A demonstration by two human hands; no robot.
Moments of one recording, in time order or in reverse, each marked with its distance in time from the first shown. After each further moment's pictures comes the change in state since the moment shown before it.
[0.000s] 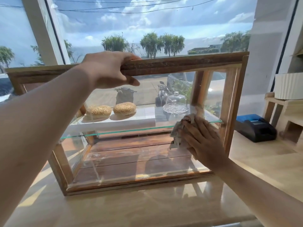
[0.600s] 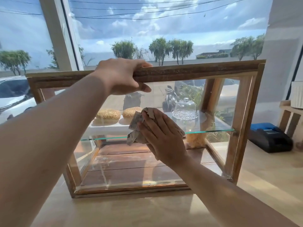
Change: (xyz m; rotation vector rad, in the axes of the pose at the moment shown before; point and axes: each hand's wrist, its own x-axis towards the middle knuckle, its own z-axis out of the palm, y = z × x) left_hand 0.000 0.002 -0.001 0.033 -0.009 -0.043; right_hand 0.118 -0.097 0.021 0.131 0.131 -0.004
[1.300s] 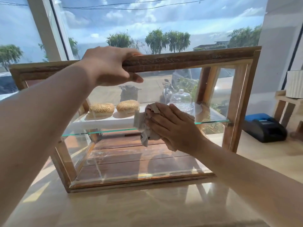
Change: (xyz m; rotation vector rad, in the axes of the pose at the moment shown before) left_hand -0.001 0.001 0.001 -0.005 0.001 0.004; right_hand -0.021 0.060 -0.024 -0.093 -0.117 -0.254
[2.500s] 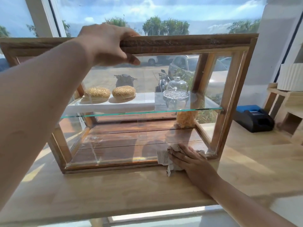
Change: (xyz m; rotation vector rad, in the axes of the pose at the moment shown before) left_hand -0.004 0.000 0.005 0.042 0.061 -0.001; right_hand -0.173 -0.082 -0.011 0.341 -0.431 0.309
